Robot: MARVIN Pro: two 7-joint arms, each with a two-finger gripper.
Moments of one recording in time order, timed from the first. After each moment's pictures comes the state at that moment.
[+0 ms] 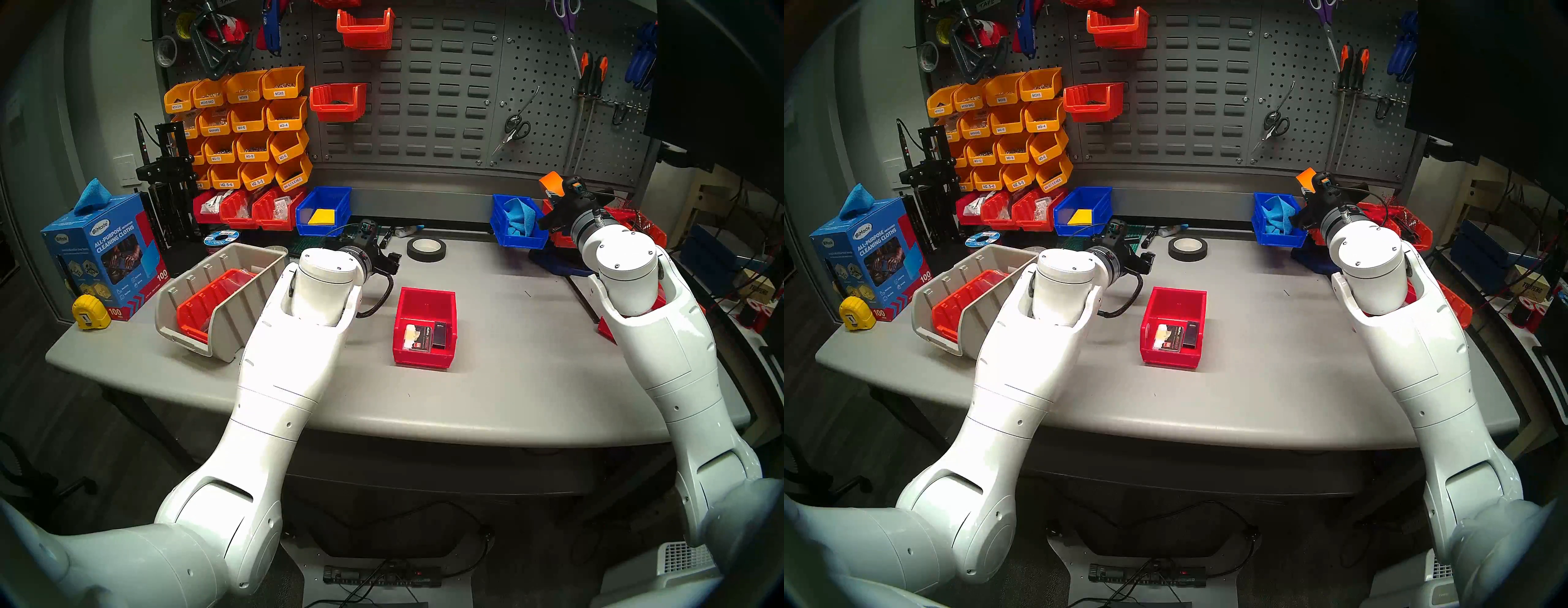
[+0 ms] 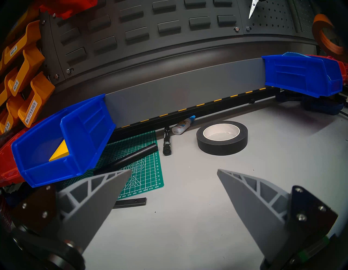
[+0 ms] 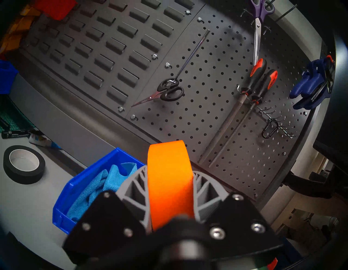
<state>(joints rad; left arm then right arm) 1.09 -1.56 -1.30 -1.56 0.15 0.69 -0.13 -1.10 -0.94 1.36 -1.70 0.06 0.46 -0.07</state>
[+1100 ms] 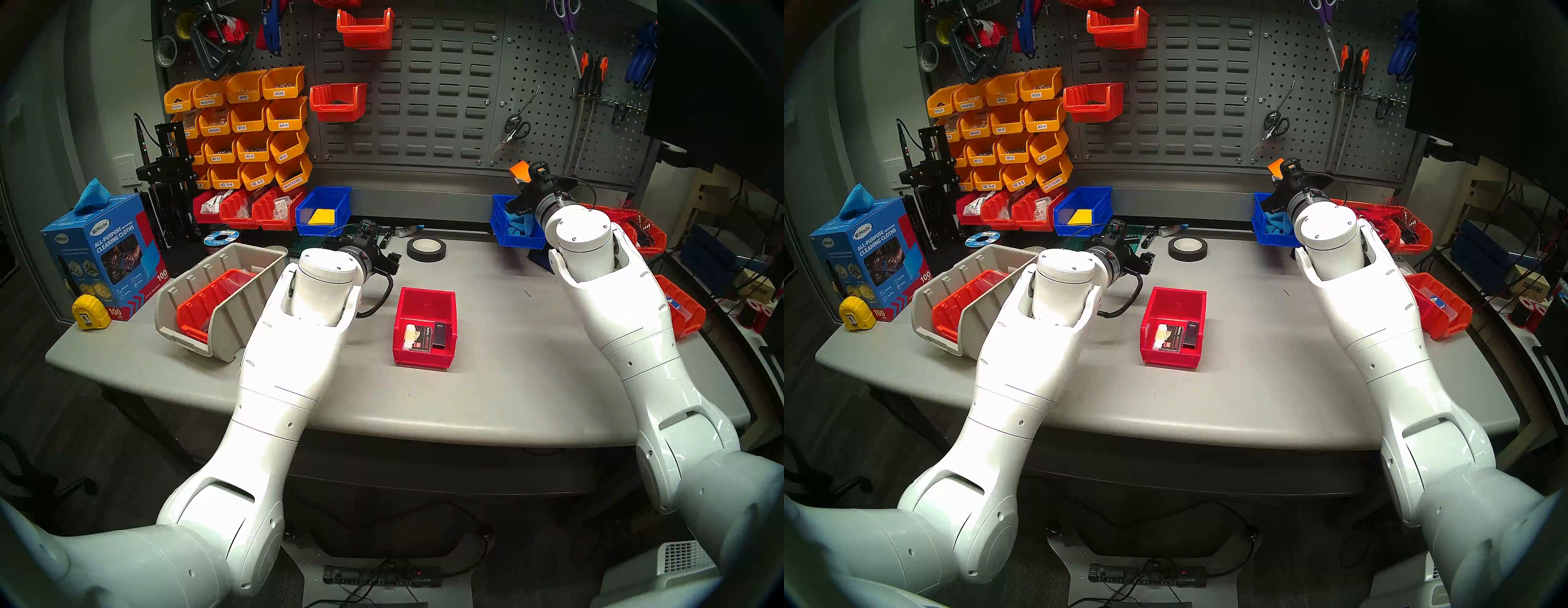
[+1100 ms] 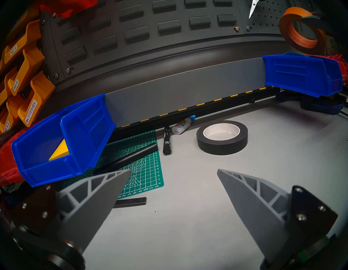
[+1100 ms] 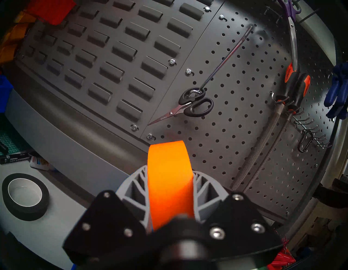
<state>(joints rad) 1.09 -1.57 -1.31 -1.56 0.17 0.69 -0.14 -0.87 -1.10 1.26 -1.41 0.01 0.36 -0.04</state>
